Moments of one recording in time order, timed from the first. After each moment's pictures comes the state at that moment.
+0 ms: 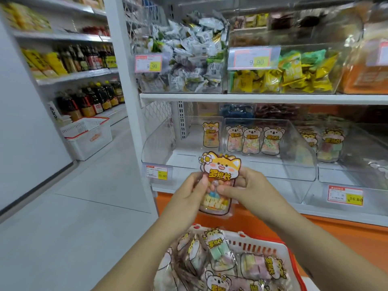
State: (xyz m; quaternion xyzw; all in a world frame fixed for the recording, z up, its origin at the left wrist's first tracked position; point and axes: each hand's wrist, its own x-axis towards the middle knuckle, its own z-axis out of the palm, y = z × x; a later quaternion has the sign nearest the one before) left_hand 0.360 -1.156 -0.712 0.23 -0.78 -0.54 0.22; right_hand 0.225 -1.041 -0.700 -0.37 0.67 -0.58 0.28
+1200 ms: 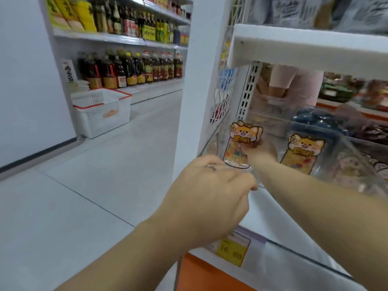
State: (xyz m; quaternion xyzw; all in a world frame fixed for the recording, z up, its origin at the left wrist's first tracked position) left_hand 0.299 -1.403 -0.759 0.07 -0.92 0.01 0.39; right_hand 0.043 -1.444 -0.800 -0.22 0.84 -0.49 0.07
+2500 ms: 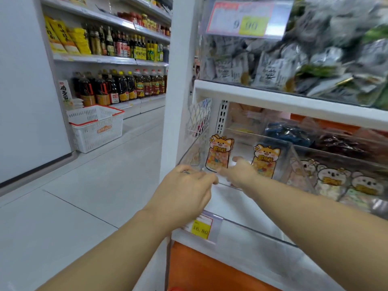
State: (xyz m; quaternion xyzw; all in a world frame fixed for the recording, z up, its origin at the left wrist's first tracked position) left_hand 0.302 -1.402 -0.759 0.13 -0.94 0.05 0.32; right_hand 0.118 -1.357 -0.742 -0.31 0.84 -0.40 0.20
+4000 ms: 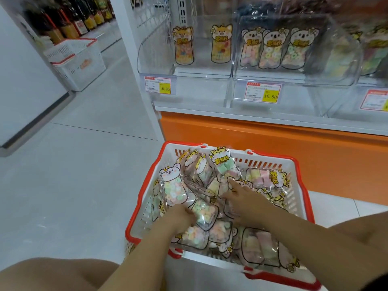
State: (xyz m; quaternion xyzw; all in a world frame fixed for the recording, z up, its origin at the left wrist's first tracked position) left_hand 0.455 -1.140 -0.947 0.46 -0.73 -0.46 -0.21; right_hand 0.266 -0.993 -0.952 -0.59 0.77 0.10 0.21
